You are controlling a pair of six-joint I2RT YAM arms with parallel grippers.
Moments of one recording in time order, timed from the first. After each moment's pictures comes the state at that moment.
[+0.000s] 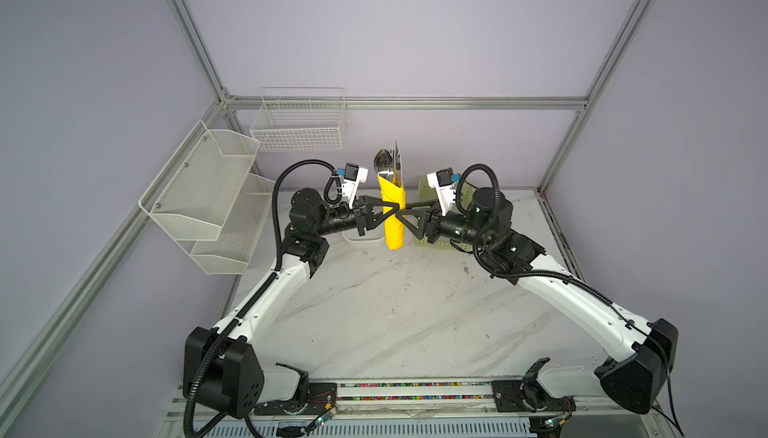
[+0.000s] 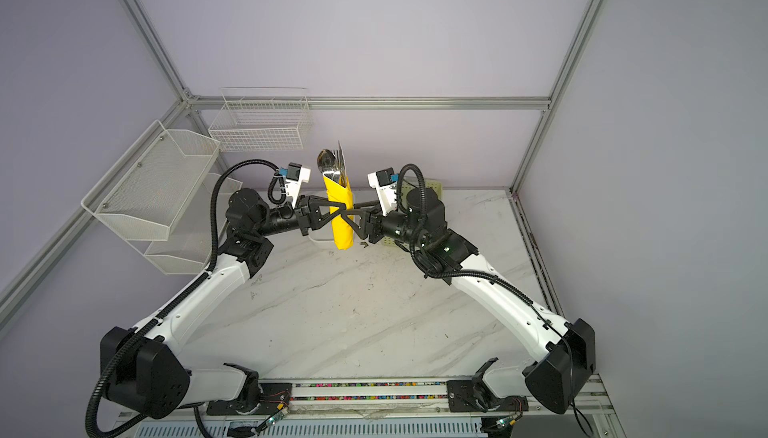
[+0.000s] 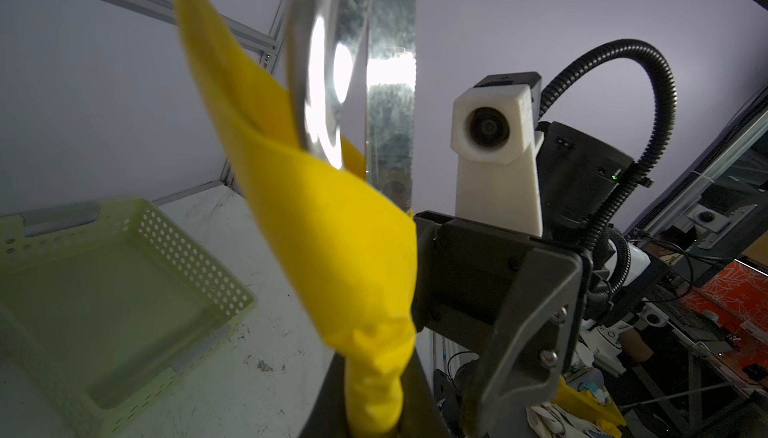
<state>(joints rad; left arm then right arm) -0.29 1.34 1.12 0.39 1.00 -0.64 0.72 1.35 1.30 -0.03 -0.38 0.44</state>
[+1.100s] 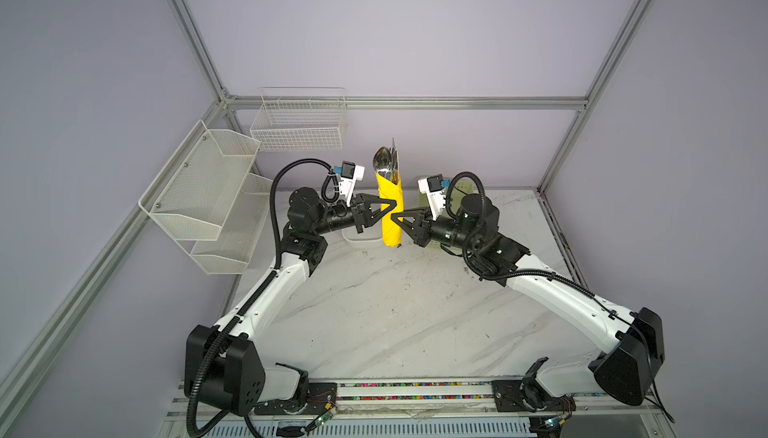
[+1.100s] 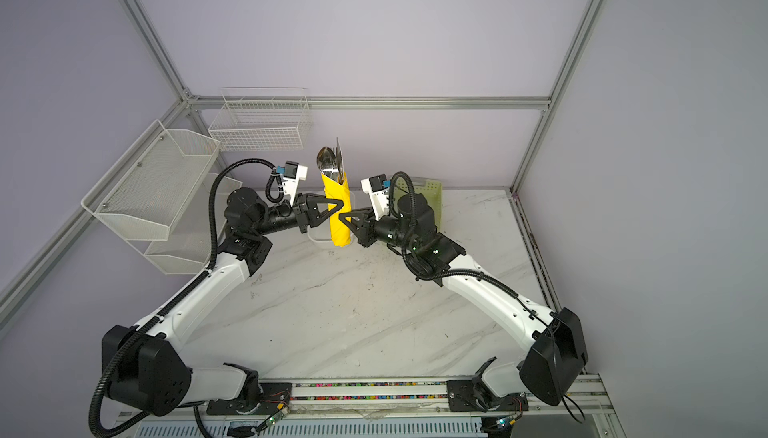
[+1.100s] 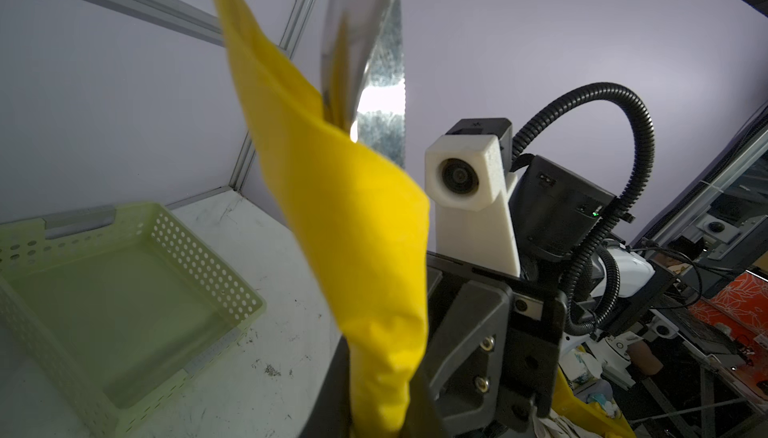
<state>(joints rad) -0.26 1.35 1.12 0.42 1.00 -0.67 0.73 1.40 1.25 0.08 -0.41 0.46</state>
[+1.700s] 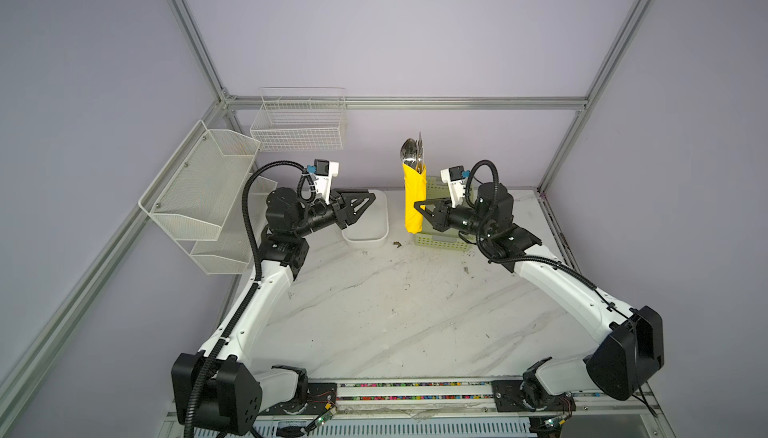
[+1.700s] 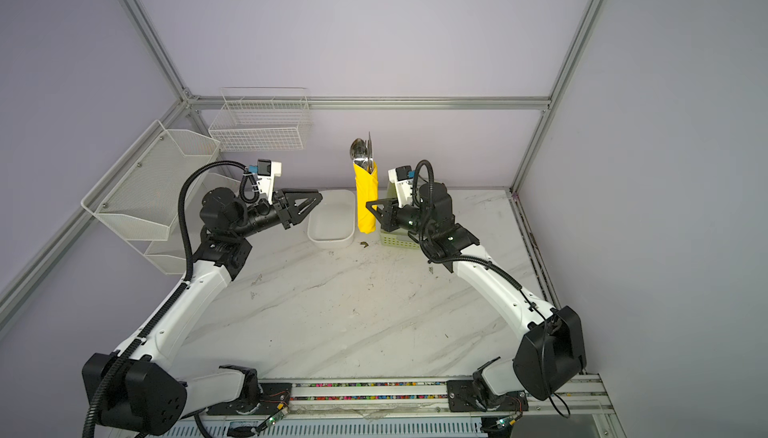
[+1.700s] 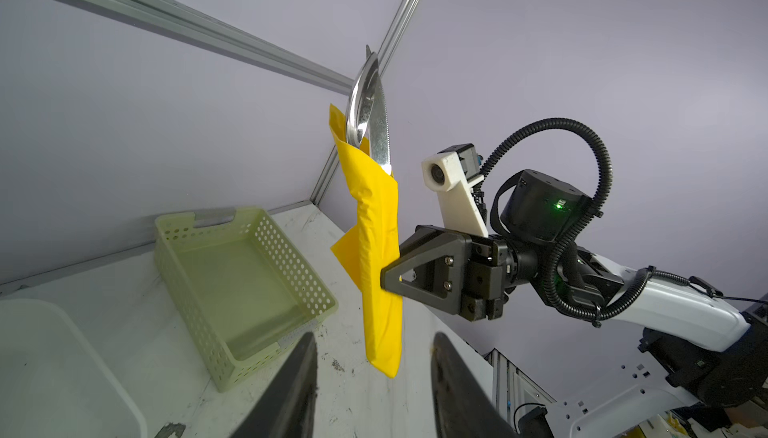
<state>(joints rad) -0.13 1.25 1.10 0.23 0.88 -0.57 0.46 1.46 1.25 0.02 -0.52 0.47</state>
